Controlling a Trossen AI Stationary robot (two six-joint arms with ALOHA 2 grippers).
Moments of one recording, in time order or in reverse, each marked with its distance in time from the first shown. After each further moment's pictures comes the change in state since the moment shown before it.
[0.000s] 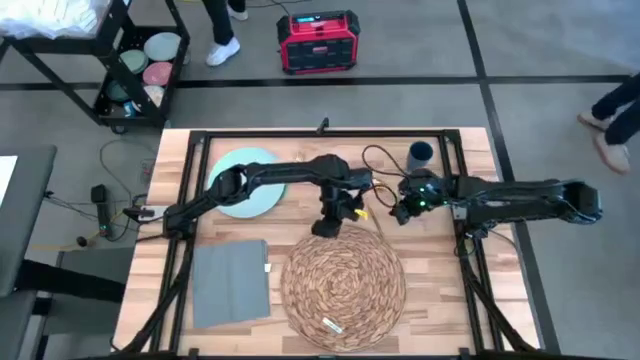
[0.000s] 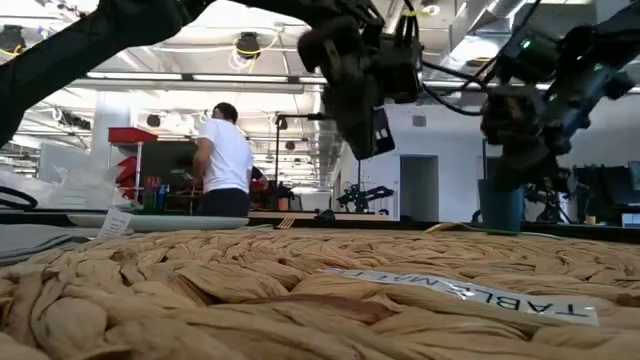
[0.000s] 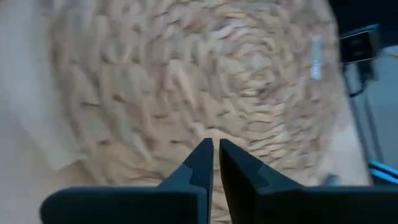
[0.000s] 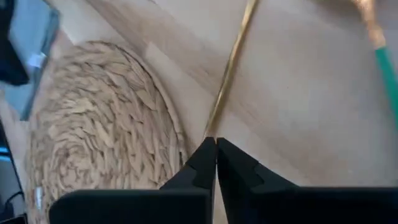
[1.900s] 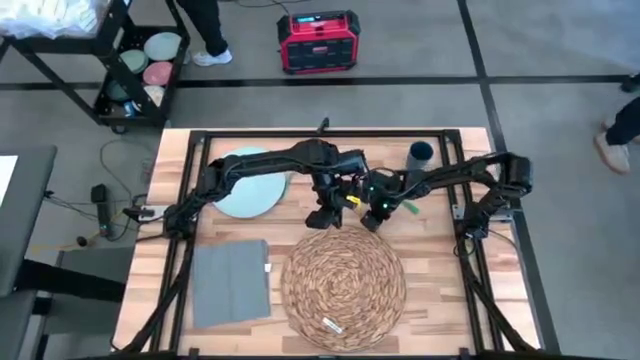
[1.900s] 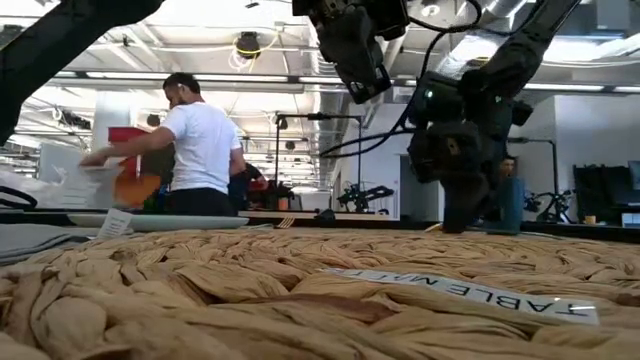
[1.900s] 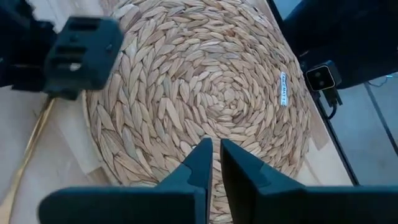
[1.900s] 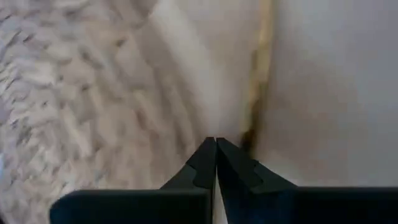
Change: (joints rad) left arm 0.016 -0.161 0.000 0.062 0.000 -0.038; right arm -0.001 0.637 0.326 0.045 -0.193 -0.243
